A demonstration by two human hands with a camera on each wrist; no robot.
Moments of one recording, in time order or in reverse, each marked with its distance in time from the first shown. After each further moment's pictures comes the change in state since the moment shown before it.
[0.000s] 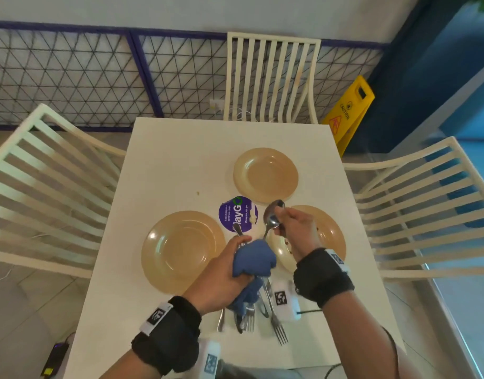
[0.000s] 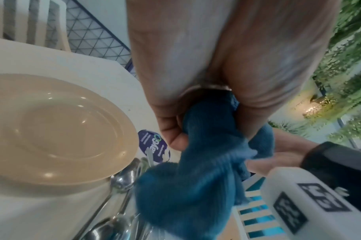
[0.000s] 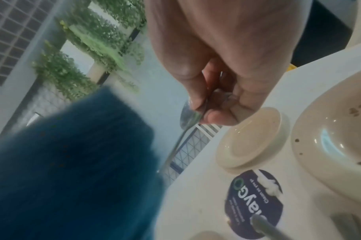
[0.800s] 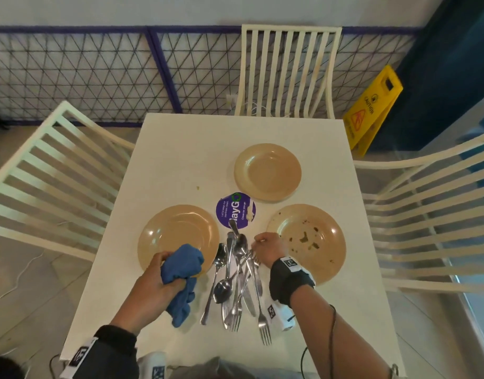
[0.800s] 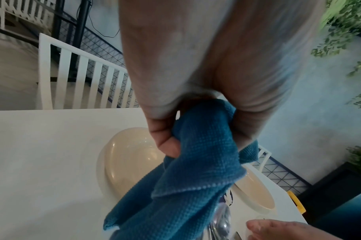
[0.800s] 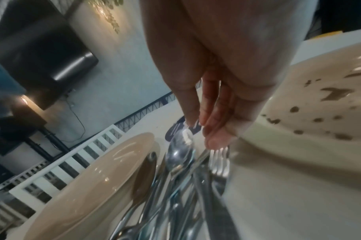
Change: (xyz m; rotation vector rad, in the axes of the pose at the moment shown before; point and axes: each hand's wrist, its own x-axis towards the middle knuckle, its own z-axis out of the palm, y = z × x) left_hand -0.049 -0.038 -0.020 0.044 0.410 -0.387; right_hand 0.039 0.087 0.009 -0.530 -0.269 0.124
